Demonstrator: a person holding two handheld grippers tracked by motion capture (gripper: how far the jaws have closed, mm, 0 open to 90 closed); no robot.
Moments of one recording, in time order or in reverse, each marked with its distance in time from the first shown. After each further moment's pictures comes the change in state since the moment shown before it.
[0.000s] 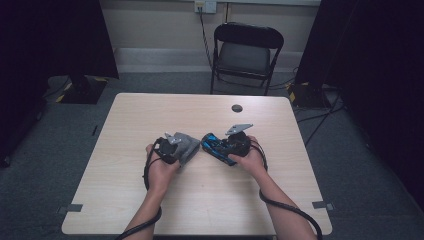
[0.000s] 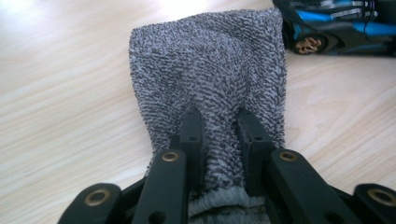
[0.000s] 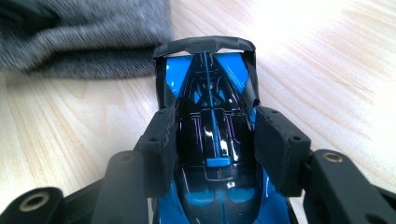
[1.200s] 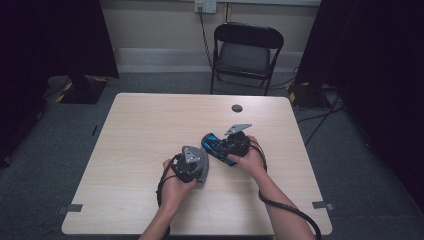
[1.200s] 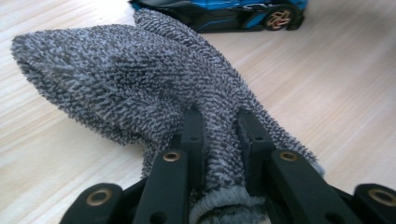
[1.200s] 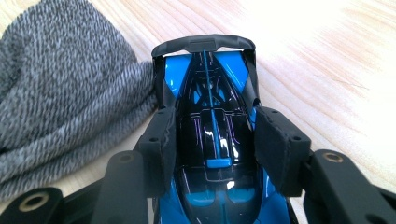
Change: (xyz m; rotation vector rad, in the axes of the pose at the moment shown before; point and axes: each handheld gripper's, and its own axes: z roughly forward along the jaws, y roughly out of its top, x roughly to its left) left arm -0.063 -0.019 -0.011 -0.044 -0.204 0.071; right arm 0.003 0.002 0.000 0.023 -0.017 -0.001
